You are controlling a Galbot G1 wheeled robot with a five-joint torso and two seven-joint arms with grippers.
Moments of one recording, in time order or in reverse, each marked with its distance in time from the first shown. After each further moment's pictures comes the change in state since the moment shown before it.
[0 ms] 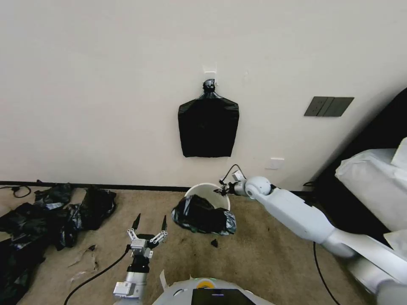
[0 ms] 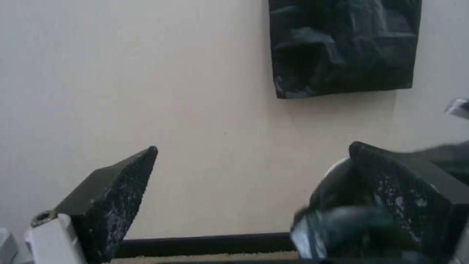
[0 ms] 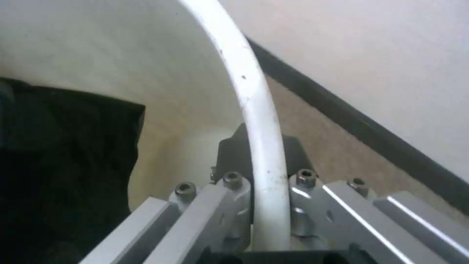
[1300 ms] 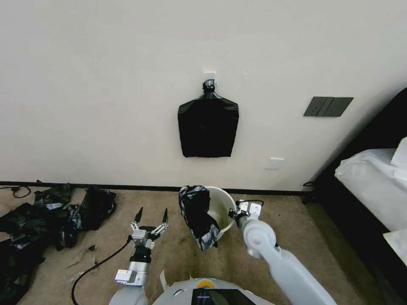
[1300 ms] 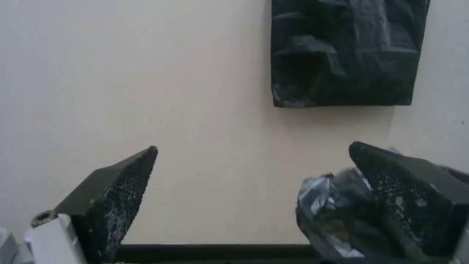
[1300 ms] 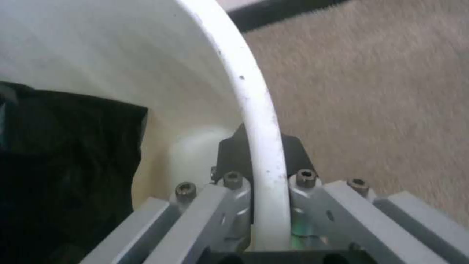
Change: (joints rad) left arm -0.075 0.042 0.029 0.004 -0.089 0.045 -0.002; right arm -0.709 0.265 0.402 0.508 0.277 0.185 1.099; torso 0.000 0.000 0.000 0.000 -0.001
